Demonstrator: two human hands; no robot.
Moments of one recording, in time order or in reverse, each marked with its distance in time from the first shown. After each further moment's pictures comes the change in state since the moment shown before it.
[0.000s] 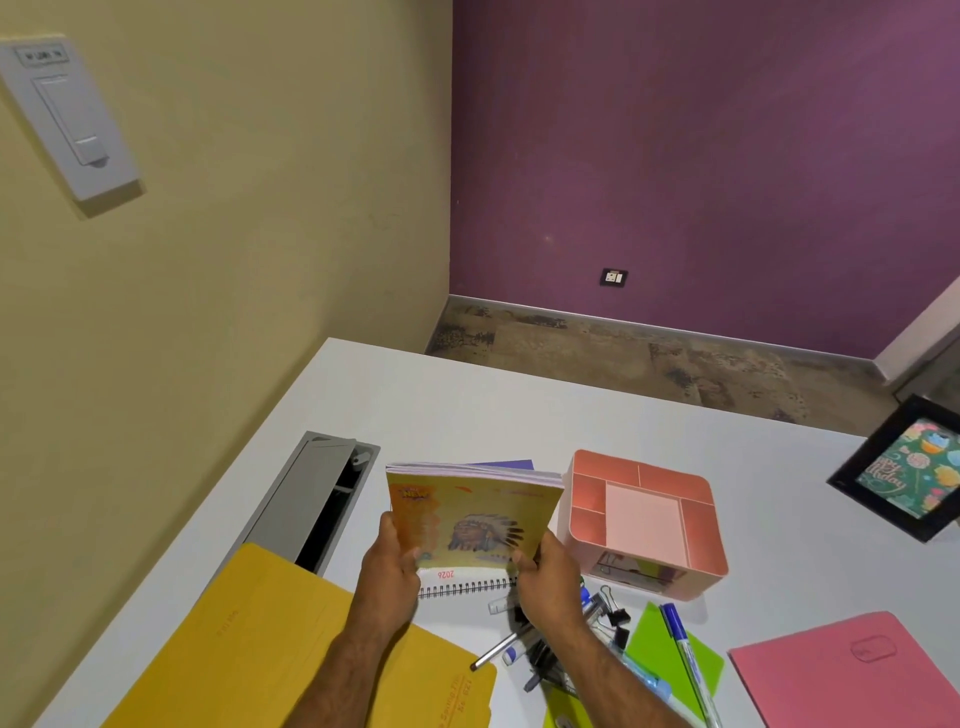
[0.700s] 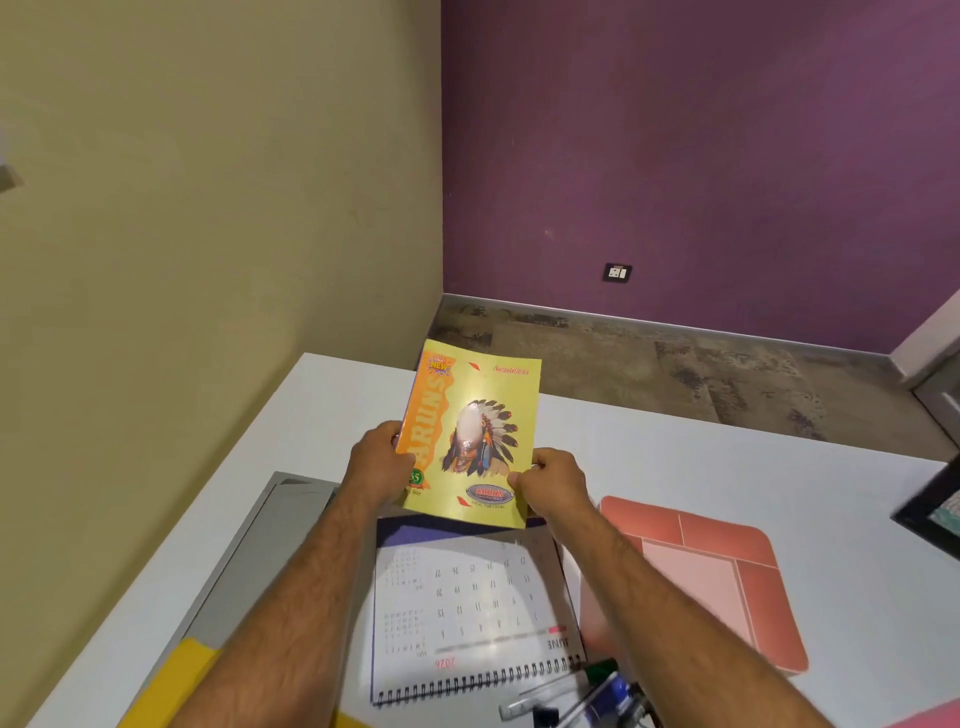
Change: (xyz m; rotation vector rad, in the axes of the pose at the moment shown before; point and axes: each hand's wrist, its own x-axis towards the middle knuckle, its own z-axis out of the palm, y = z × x) left_hand 0.184 0.089 -0.034 0.066 0.006 0.006; right_hand 0.180 -0.067 0.003 0.048 -0.031 0.156
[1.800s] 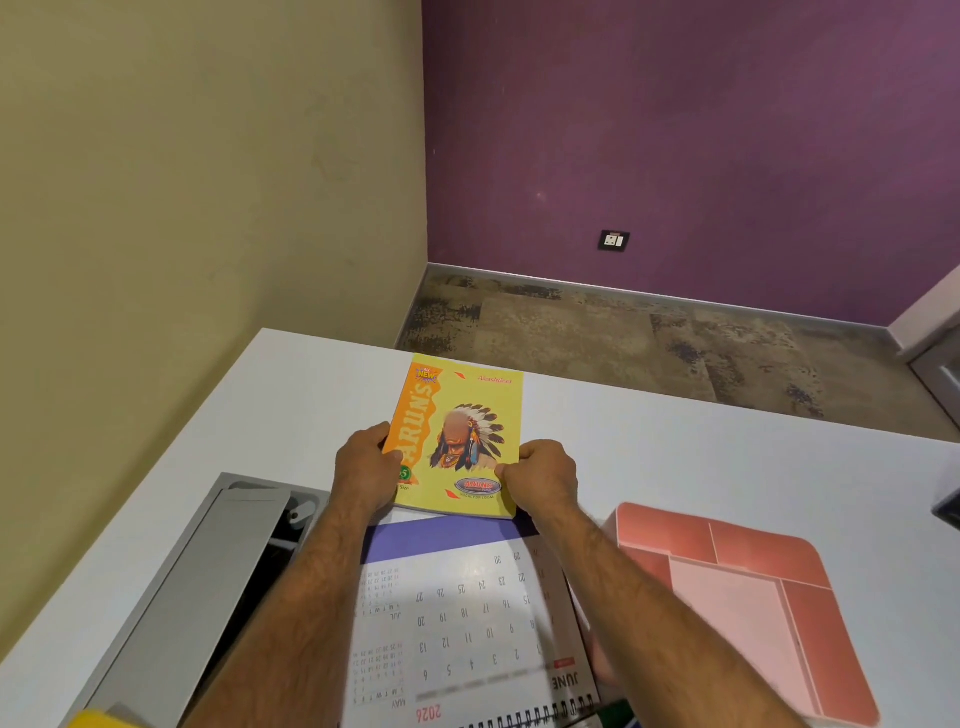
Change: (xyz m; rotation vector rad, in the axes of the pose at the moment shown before) left_hand 0.068 -0.059 0.060 0.062 0.003 -0.012; right_hand 0.061 0.025 0.035 -0.209 0.103 0.024
